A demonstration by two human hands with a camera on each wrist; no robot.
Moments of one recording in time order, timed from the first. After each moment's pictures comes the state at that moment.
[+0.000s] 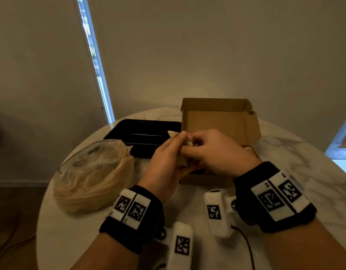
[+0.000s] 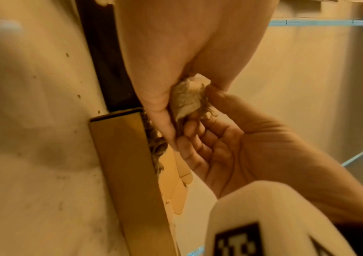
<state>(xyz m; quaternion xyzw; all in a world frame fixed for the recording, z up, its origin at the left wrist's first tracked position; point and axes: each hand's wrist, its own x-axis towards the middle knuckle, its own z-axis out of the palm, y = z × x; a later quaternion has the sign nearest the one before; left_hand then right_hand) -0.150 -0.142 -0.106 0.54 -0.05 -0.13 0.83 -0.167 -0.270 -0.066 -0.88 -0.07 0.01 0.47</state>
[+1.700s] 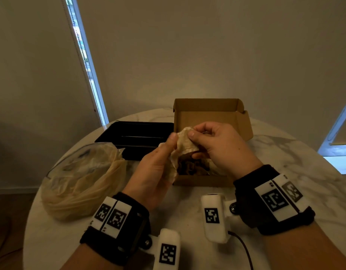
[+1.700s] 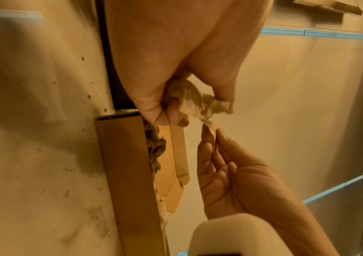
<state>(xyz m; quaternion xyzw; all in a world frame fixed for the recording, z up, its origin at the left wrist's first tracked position) -0.155 -0.131 -0.114 0.54 -0.09 -0.18 0.82 -0.164 -0.289 -0.077 -0.76 -0.01 -0.10 0.64</state>
